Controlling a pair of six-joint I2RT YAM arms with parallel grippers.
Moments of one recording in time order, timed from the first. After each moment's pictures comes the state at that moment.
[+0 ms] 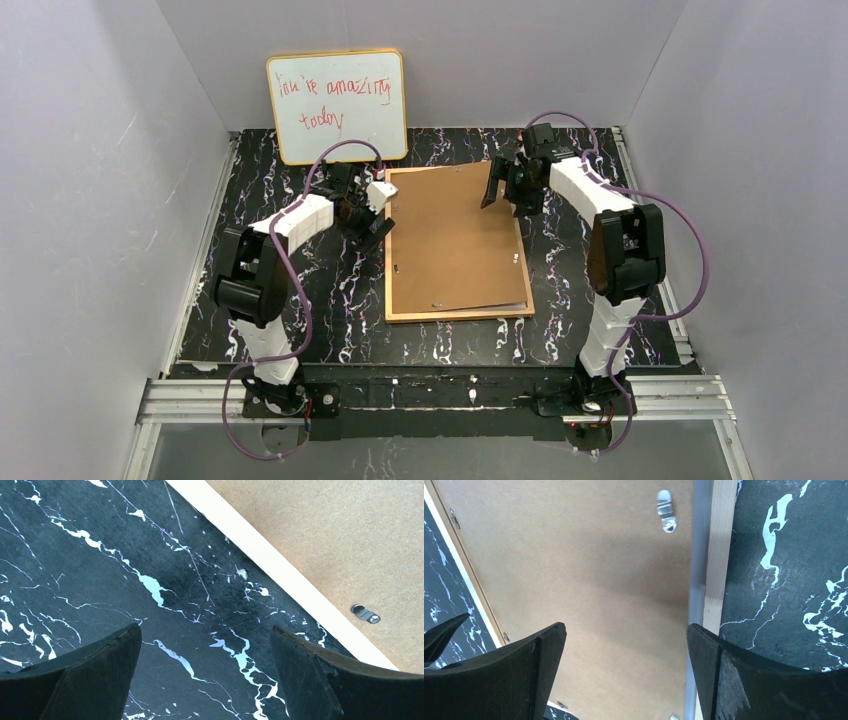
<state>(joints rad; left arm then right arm) -0.30 1.81 1.22 -0.52 0.19 0.50 0.26 1.94 1.56 -0.70 -0.26 0.40</state>
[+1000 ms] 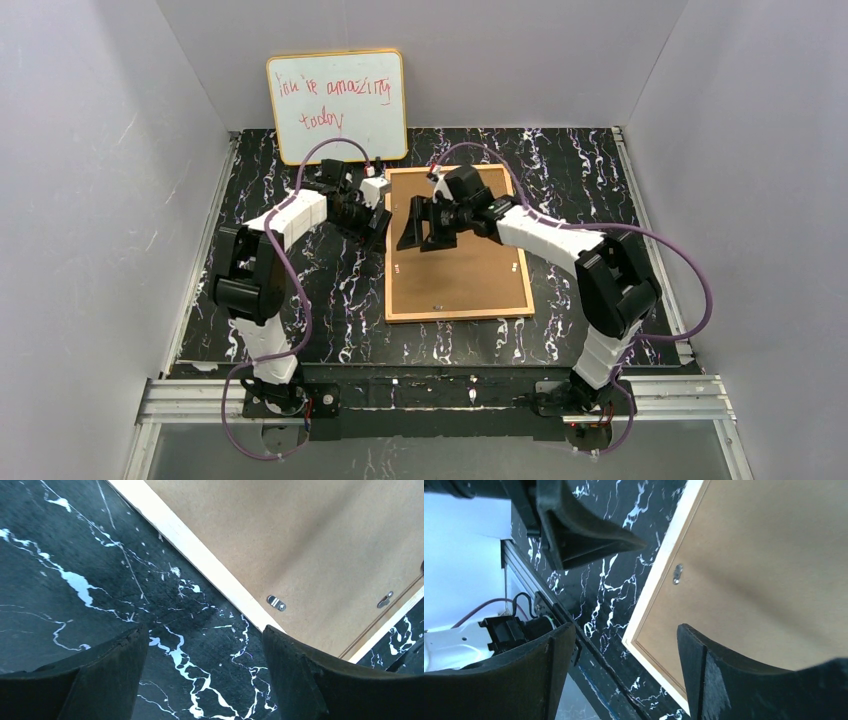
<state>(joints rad) -0.25 1.82 1.27 -0.62 0.46 0.32 0.67 1.77 1.29 -0.26 -0.50 0.62</state>
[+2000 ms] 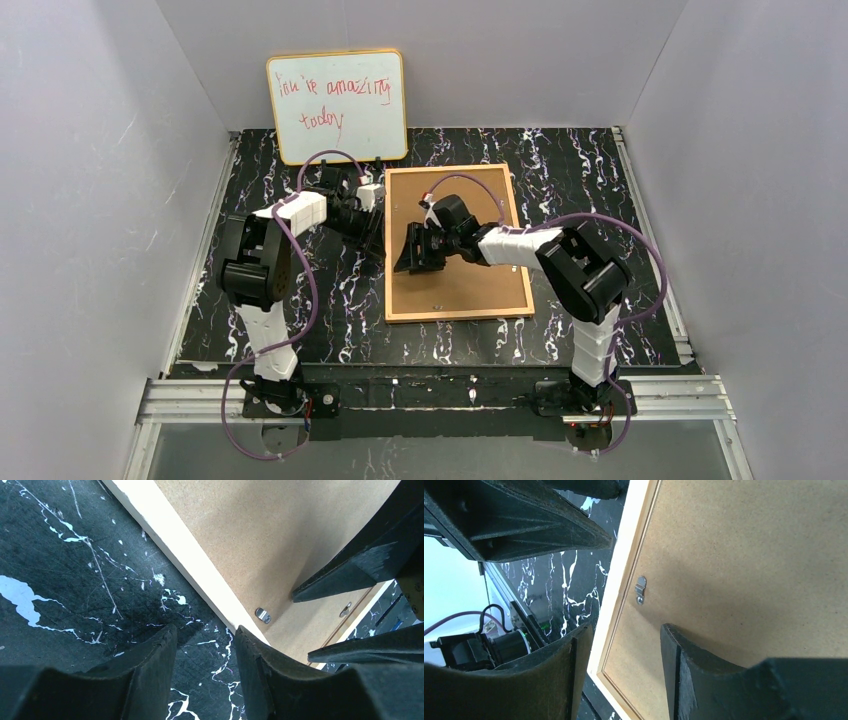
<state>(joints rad) -0.21 1.93 1.25 -0.59 0.63 0.19 0.75 1.92 1.12 0.06 -0.46 0.71</state>
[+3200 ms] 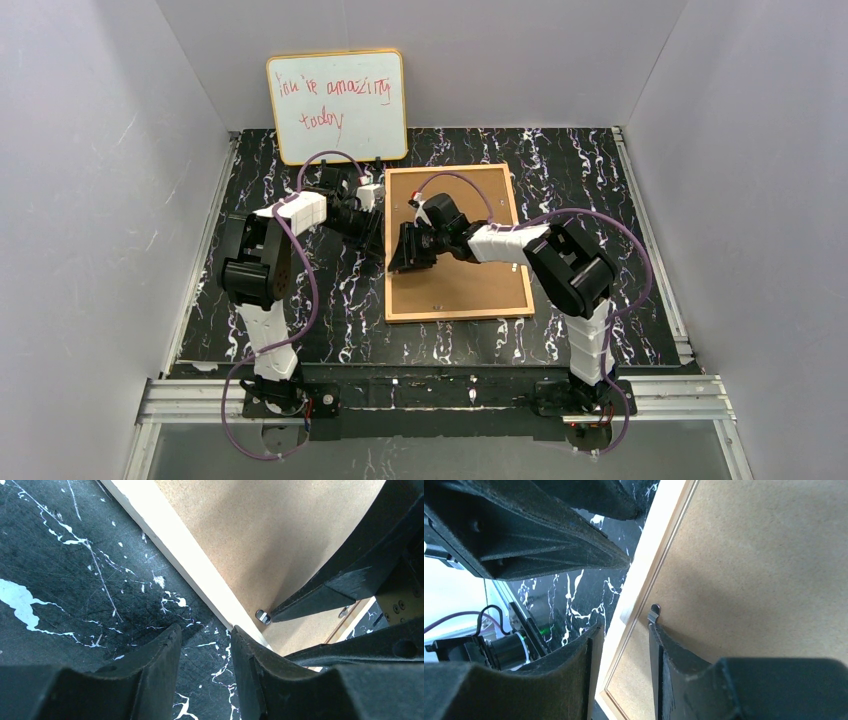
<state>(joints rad) -0.21 1.94 1.25 -0.58 0.64 0.18 0.78 2.00 1.20 0.08 -0.48 0.69</state>
